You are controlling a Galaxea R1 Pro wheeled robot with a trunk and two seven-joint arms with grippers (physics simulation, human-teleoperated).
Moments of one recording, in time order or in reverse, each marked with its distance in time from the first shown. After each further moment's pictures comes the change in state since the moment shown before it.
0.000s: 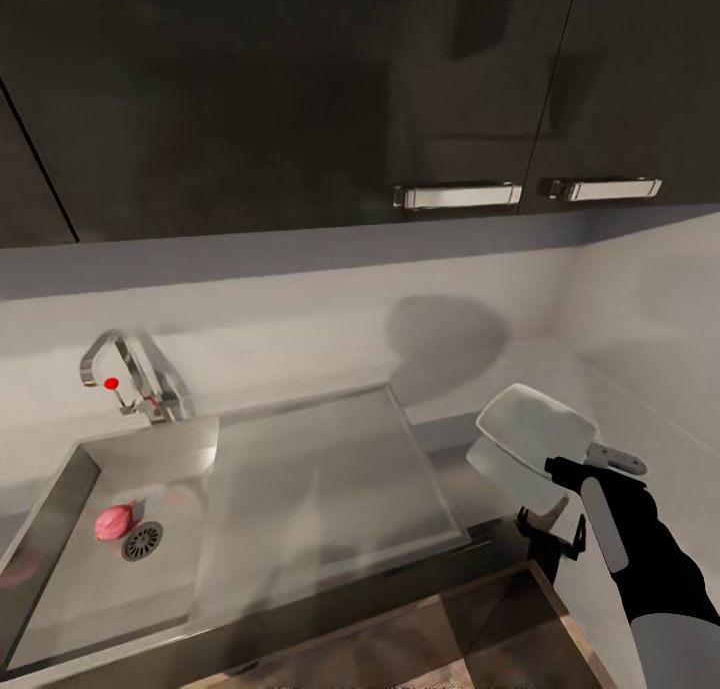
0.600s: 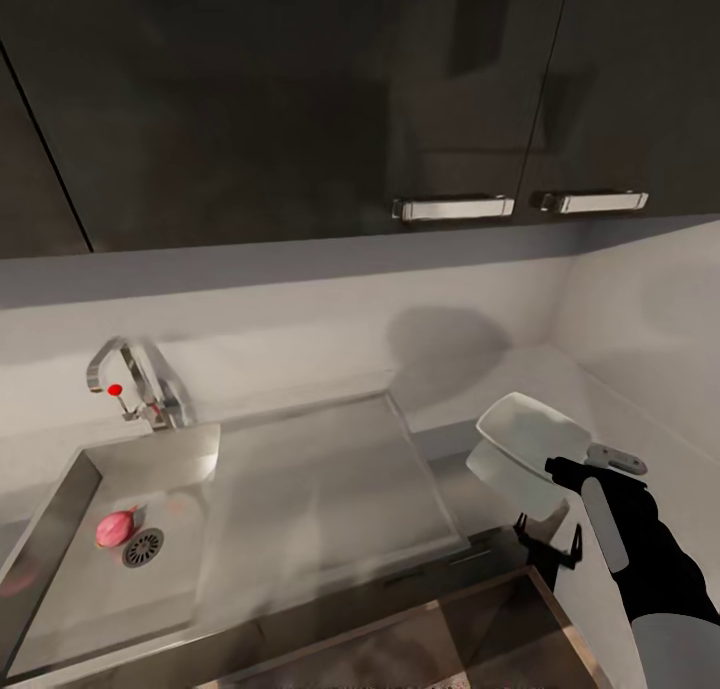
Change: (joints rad) left arm 0.000 0.000 0.000 0.000 0.000 0.000 0.000; right arm 0.000 -0.001 0.000 0.000 0.000 0.000 0.000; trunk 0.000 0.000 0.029
